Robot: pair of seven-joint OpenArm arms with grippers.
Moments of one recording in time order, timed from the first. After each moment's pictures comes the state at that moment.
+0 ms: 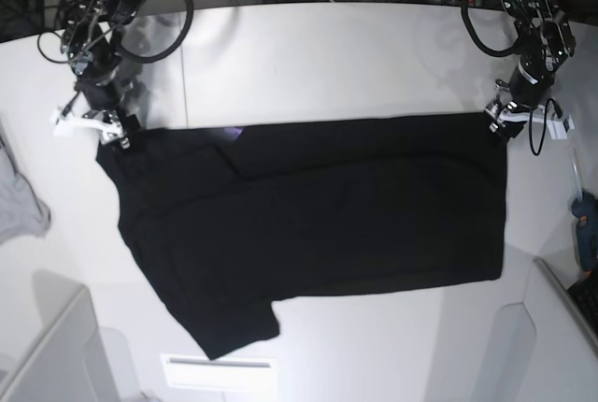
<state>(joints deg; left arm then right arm) 16.0 -15.6 -30.9 84.1 -49.5 -4.1 39.0 -9.6 -2.7 33.9 86.3 42.7 -1.9 -38.6</state>
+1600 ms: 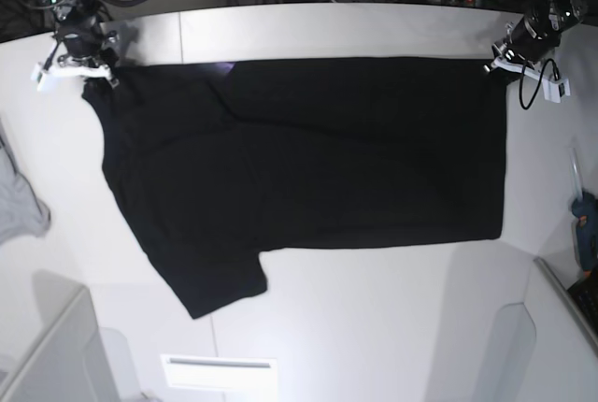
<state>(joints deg) 31.6 -18.5 -31.1 97.0 -49.0 -5.8 47.6 -26.2 -1.7 36.6 101.5 41.9 2.5 -44.2</state>
